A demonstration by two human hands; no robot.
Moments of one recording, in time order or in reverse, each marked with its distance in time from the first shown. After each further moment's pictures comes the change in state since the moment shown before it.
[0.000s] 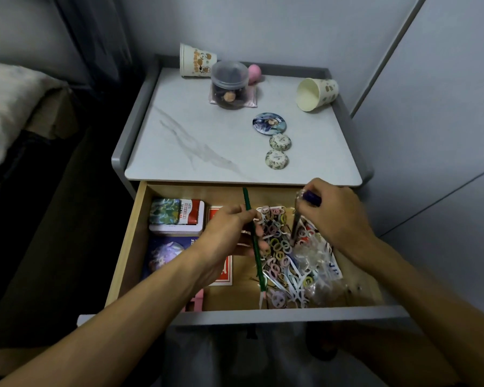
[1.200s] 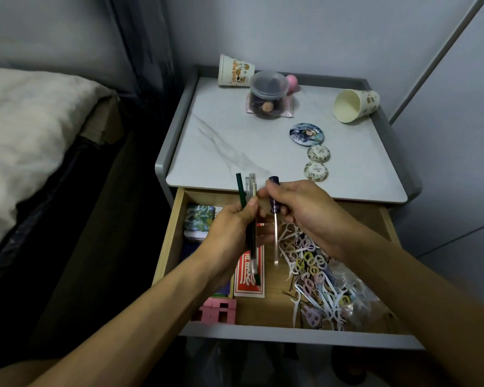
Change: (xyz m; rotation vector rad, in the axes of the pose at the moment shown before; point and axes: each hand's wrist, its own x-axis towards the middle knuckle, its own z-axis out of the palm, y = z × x) left_hand -0.014 0.016 -0.042 -0.218 0.051 0.158; right_hand 0.024 -0.104 0.029 0.908 -0.513 0.217
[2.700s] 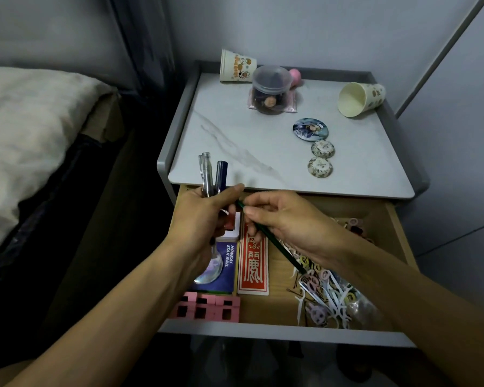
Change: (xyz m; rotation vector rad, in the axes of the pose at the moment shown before) left_hand -0.003 0.024 -0.022 0.061 0.293 0.119; right_hand -0.009 0.002 0.026 0.046 -0.199 0.000
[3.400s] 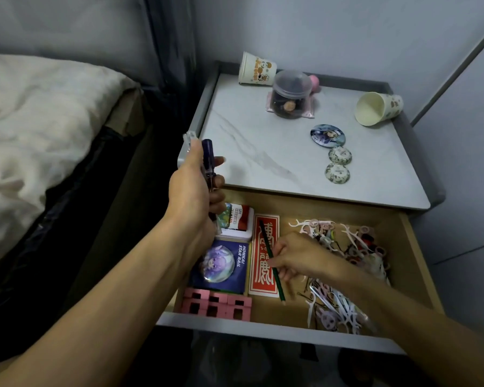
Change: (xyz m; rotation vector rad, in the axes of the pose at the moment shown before) left_hand 0.008 0.032 -0.022 -0.240 0.152 -0.058; right_hand 0.024 0.067 -0.008 -0.595 -0.010 0.372
